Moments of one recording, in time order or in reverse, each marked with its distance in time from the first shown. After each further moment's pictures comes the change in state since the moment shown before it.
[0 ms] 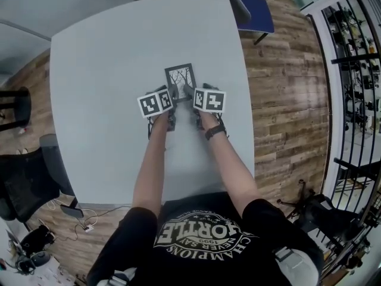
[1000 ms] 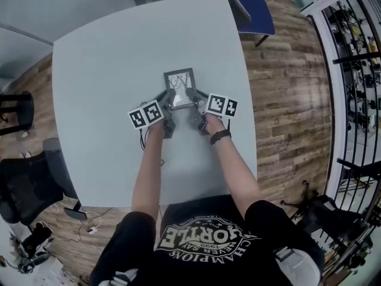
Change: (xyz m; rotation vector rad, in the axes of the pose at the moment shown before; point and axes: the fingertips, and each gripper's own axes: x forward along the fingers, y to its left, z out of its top) left arm -0.020 -0.007 0.011 -0.154 -0.130 -0.280; right arm -0.002 0.030 0.006 0.373 -0.109 0.446
